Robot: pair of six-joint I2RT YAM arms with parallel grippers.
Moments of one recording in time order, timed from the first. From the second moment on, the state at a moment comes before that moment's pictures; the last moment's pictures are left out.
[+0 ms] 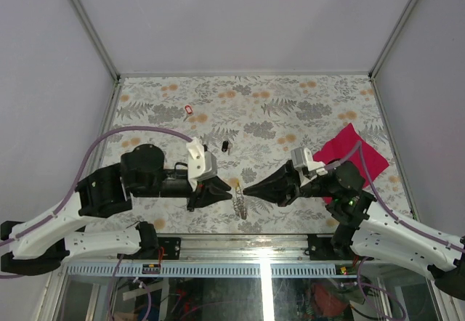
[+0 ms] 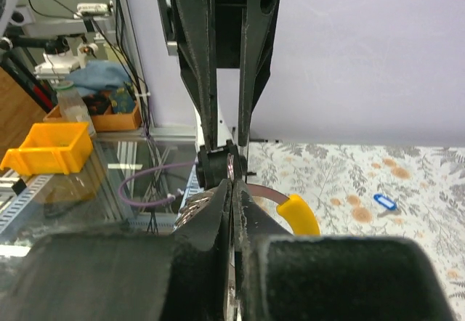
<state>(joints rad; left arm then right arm) -1.17 0.89 1.28 -0.71 0.30 0.01 0.98 0.74 0.61 0.42 -0.65 0.20</state>
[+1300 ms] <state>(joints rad) -1.17 0.79 1.10 -0.28 0.33 -0.06 0.98 0.78 0.59 0.75 -0.62 0.36</state>
